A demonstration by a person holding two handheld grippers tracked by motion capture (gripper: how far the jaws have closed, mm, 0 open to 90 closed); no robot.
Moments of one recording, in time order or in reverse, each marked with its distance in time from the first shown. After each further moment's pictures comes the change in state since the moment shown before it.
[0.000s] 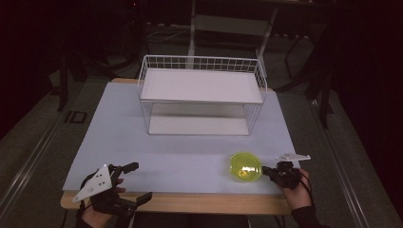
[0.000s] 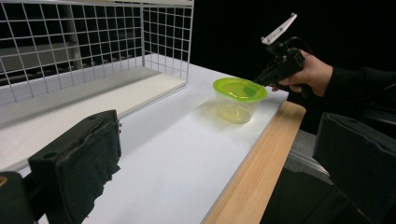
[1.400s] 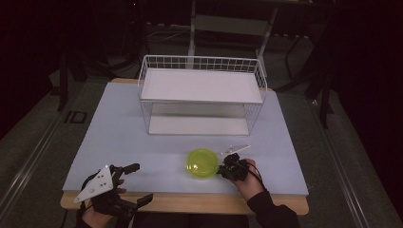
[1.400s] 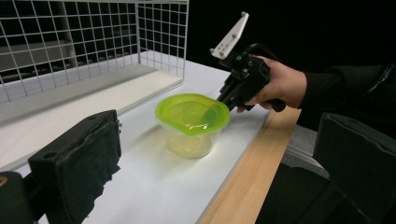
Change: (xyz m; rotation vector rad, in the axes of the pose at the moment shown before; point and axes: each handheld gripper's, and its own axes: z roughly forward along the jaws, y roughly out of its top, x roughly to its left) left arm -0.002 0.000 0.001 0.016 -0.011 0.010; right arm 0.107 0.061 0.082 0.113 0.187 -0.160
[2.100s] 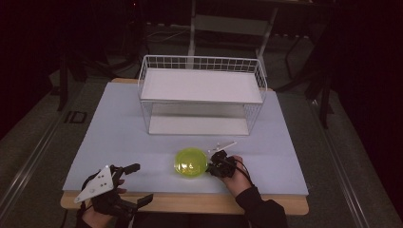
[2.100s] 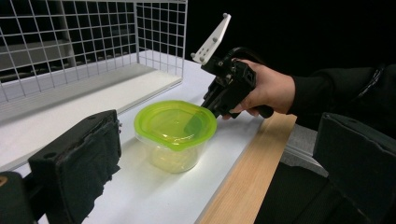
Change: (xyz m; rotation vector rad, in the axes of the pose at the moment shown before) left arm 0.000 0.000 0.000 0.002 -0.005 0.001; right arm 0.016 0.022 0.025 0.009 0.027 -0.030
